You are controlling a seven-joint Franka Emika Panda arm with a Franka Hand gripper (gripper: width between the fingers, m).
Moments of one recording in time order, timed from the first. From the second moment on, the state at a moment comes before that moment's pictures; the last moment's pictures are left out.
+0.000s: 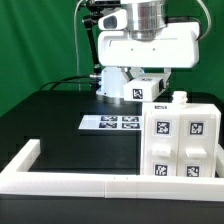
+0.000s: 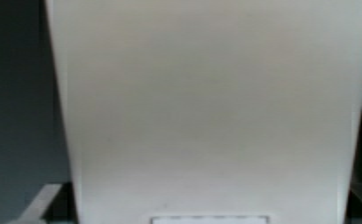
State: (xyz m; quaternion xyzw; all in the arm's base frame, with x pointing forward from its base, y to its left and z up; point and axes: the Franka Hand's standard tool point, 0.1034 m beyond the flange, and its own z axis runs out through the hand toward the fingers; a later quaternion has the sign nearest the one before) arm 0.479 0.037 0.140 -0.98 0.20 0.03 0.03
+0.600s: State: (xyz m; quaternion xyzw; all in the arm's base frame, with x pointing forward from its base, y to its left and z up) arm 0.528 0.046 0.168 -0.99 0.16 0.01 0.03
